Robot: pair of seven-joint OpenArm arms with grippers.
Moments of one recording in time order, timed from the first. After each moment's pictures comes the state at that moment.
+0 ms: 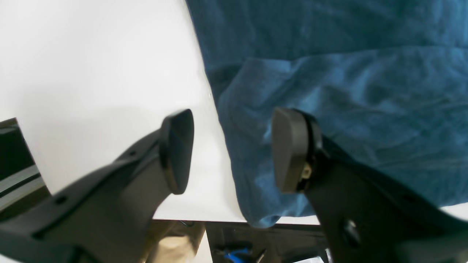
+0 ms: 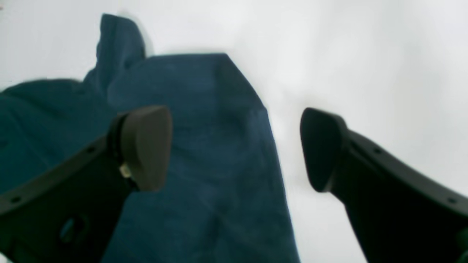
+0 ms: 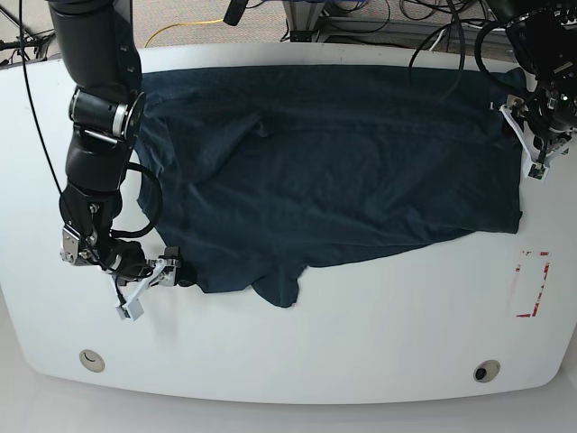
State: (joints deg) left arm 10.0 -16.0 -35.4 104.0 -10.6 -42.8 71.3; right arm 38.1 16.4 13.8 36.7 22.1 40.7 -45.7
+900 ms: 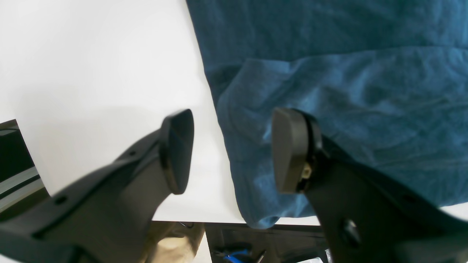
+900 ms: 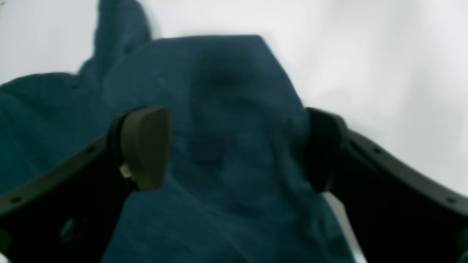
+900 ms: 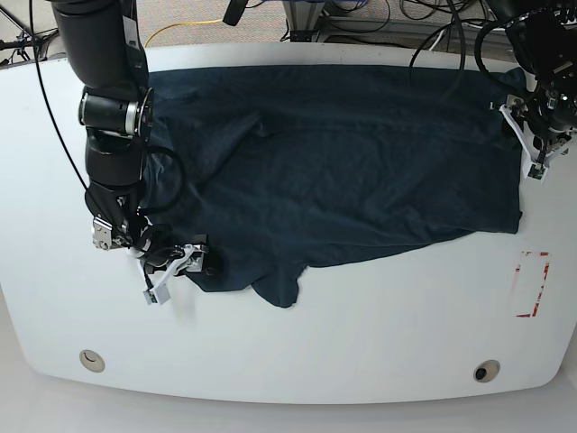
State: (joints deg) left arm 10.0 -16.0 -35.4 104.1 -10.8 -42.8 71.3; right arm 36.9 13.6 8.4 28.2 18.1 40.7 -29.7
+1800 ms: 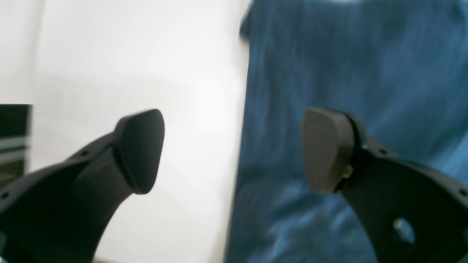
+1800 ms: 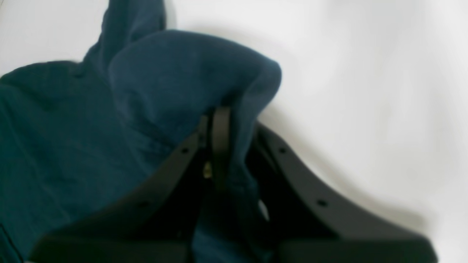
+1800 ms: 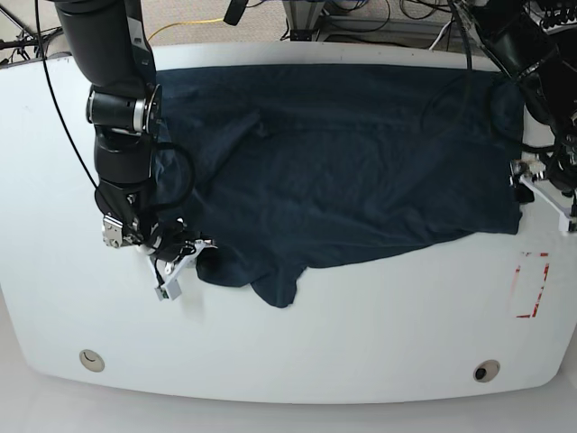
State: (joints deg) left arm -9.4 -15.9 -39.1 94.5 -10.6 -29.1 71.3; right arm 36.3 11.8 8.4 28.1 17.1 40.5 -29.7
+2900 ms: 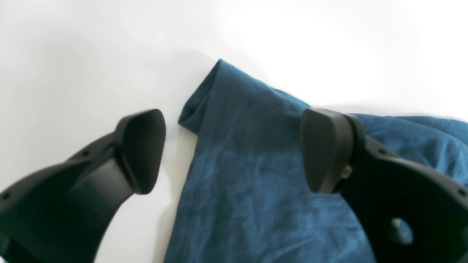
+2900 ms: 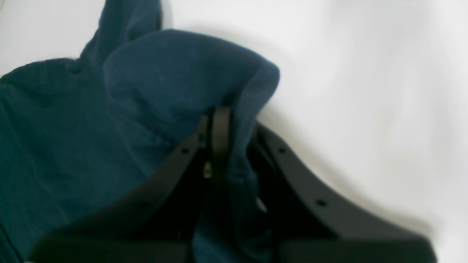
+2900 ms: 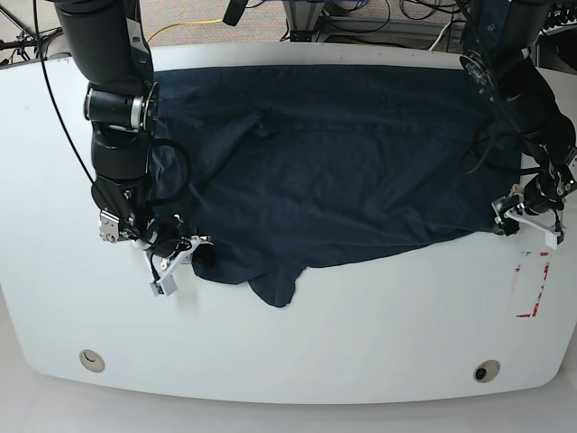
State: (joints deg) left arm -21.6 -17.5 -42.0 55.3 -10.7 -28.2 48.2; right arm 35.3 12.6 8.4 28.2 17.7 40.5 -29.0
